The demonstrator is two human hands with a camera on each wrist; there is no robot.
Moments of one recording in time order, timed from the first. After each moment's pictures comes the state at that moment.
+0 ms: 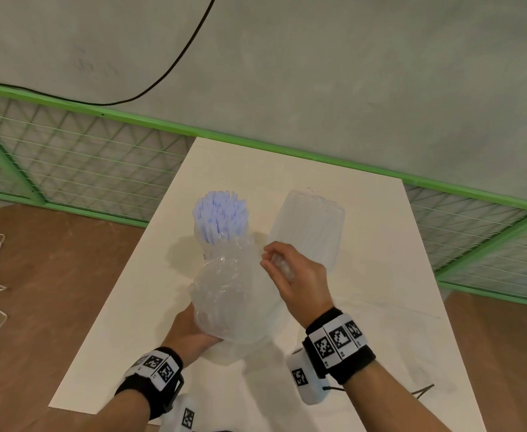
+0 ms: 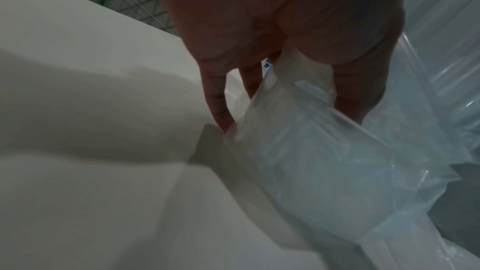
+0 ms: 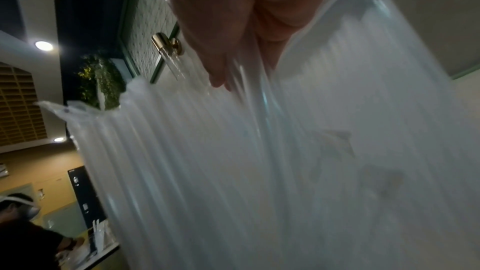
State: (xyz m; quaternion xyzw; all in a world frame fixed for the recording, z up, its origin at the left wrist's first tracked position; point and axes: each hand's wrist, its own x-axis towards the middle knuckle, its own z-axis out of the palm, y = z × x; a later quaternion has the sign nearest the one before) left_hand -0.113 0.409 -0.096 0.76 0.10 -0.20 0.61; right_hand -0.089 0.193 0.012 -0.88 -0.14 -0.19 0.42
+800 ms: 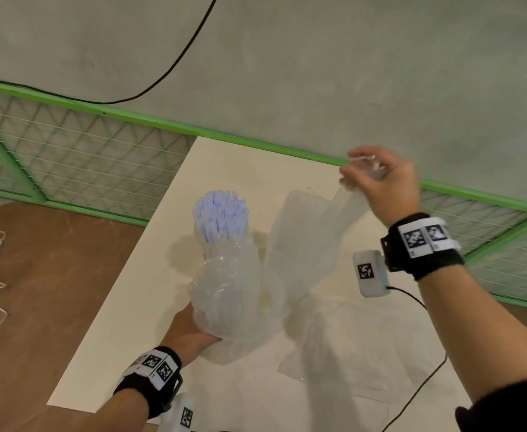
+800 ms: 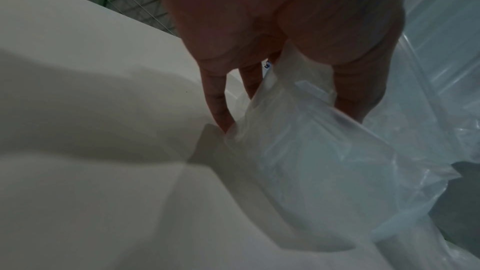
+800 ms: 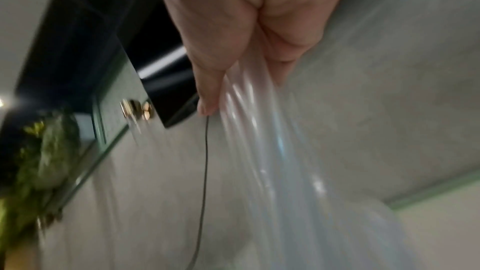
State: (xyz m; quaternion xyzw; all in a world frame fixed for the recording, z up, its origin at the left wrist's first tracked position) left_hand -0.114 0.411 -0.089 0.76 0.11 -0.21 0.60; right_hand 0.009 0.086 0.121 -0.84 -0.05 -0.22 0.49
